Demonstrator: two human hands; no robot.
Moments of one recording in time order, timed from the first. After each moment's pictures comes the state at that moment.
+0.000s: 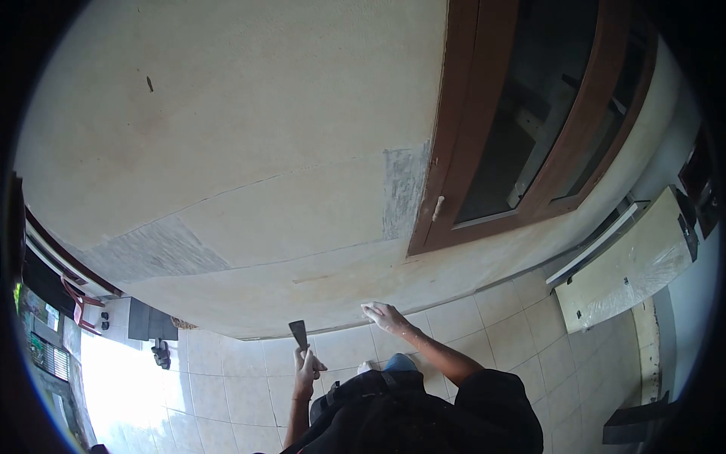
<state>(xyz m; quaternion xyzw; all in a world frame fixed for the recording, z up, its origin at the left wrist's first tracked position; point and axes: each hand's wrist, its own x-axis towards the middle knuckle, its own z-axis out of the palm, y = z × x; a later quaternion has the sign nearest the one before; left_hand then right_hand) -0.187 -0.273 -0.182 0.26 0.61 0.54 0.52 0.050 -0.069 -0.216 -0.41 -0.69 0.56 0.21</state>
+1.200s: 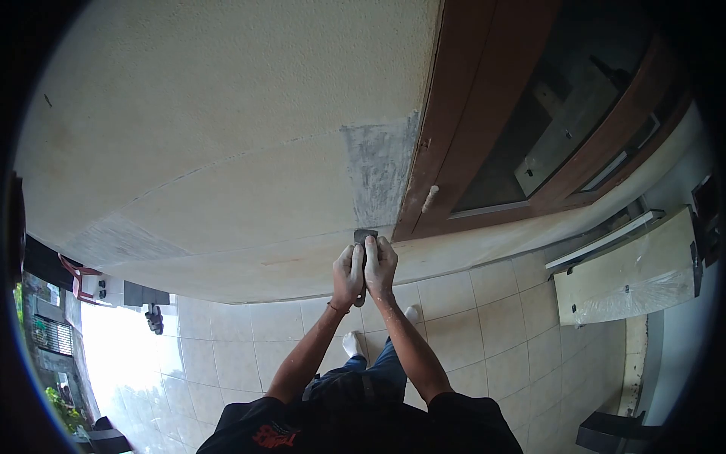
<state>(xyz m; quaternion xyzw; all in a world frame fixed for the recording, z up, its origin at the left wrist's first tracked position) -0.036 -0.017 -0.119 0.48 0.55 0.59 0.35 0.035 0.012 -0.120 -0.44 -0.45 0.46 0.63</state>
